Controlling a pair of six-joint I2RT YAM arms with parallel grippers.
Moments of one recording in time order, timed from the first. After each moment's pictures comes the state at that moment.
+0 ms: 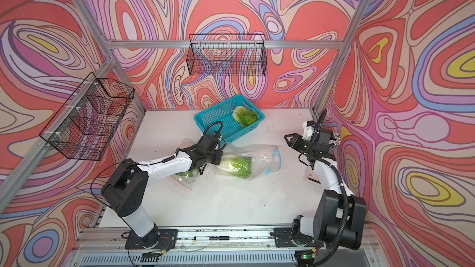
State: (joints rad) left arm -0.67 1.72 1.07 -0.23 -0.14 -0.30; right arm -0.28 1.32 0.84 -0.16 -0.65 0.36
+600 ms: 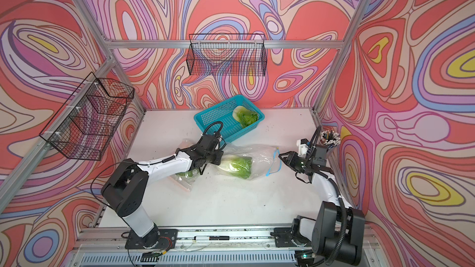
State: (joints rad) left arm -0.67 1.72 1.07 -0.22 -0.12 -0.32; right arm -0.29 1.22 0.61 -0.25 -0.79 0.37
